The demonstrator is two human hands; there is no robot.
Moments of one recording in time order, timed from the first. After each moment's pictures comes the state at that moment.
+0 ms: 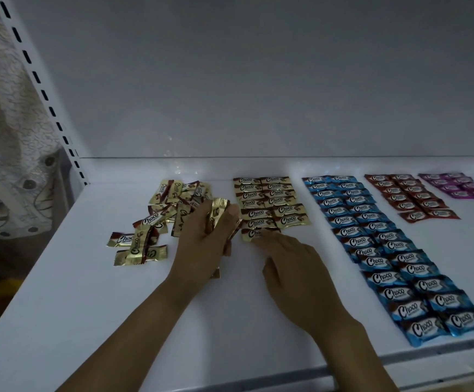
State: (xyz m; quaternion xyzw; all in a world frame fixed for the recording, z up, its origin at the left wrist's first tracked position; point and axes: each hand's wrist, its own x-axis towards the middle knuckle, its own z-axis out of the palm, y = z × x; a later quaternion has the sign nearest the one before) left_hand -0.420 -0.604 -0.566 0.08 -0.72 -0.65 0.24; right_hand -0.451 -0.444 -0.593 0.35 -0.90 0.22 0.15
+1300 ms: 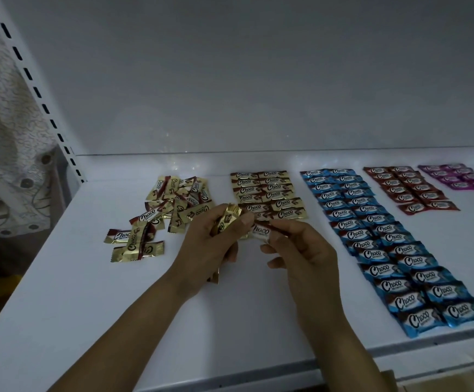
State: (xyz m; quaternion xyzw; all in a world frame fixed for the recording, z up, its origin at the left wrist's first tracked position) left_hand -0.411 -0.599 -0.560 -0.02 -0.70 -0.69 0.15; right_hand -0.425 -0.451 -0.560 0.11 -0.65 0.76 -0.01
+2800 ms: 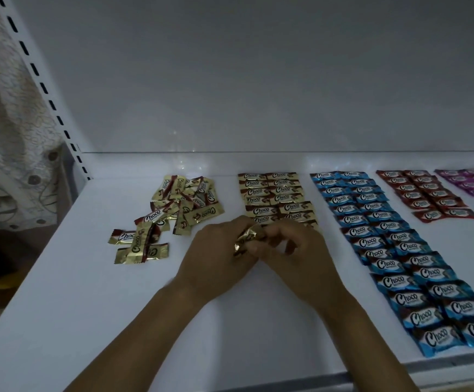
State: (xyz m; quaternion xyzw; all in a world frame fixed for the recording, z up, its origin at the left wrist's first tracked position) left_hand -0.422 -0.608 -0.582 -0.08 -0.91 -0.34 0.24; right_hand -0.467 -0.456 -0.569 0.35 -0.77 0.54 0.04
